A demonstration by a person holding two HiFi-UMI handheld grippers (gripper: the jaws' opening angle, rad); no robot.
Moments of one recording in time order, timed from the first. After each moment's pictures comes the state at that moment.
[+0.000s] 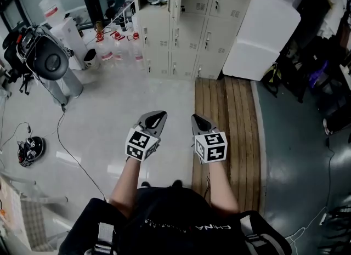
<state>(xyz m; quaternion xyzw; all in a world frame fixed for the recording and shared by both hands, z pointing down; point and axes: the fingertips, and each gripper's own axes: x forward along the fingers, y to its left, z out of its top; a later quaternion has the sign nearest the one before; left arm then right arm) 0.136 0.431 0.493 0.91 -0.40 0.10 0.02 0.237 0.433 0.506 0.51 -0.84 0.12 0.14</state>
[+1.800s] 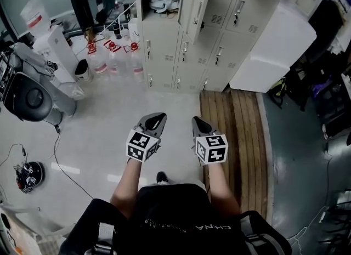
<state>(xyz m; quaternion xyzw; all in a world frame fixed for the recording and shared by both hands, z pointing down) -0.014 0.140 0.510 0.92 -0.37 0.09 0.07 0.094 0.154 0.518 0.55 -0.81 0.15 0.14</state>
